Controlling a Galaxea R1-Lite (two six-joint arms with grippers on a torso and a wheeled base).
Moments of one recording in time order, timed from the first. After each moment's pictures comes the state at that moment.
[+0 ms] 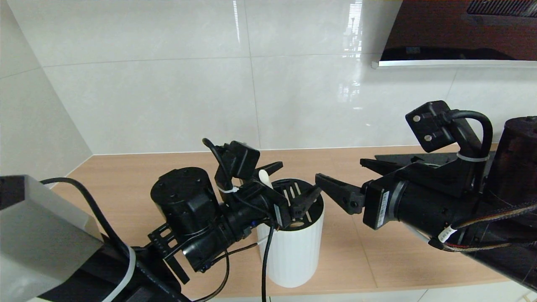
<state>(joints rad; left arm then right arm) -0.71 1.93 -0.63 -1.40 -0.11 -0.12 0.89 1.49 -0.76 -0.65 -0.27 0.15</state>
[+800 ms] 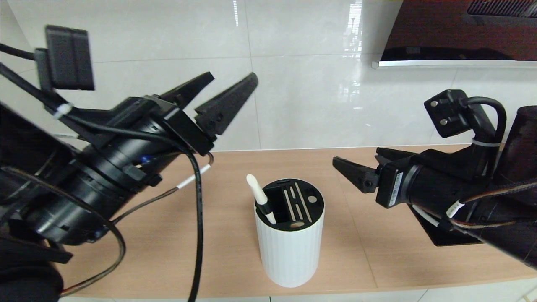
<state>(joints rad) -0.59 1.52 -0.67 -1.34 -0.15 -0.19 0.79 1.47 -0.75 -0.67 -0.27 0.14</state>
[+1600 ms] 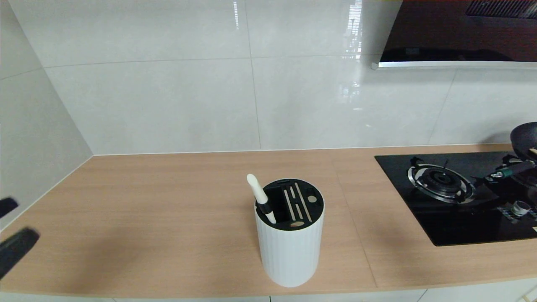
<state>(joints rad) -0.34 0.57 -0.41 -0.31 -0.14 -0.20 0.34 0.74 -0.29 -0.55 -0.28 0.02</state>
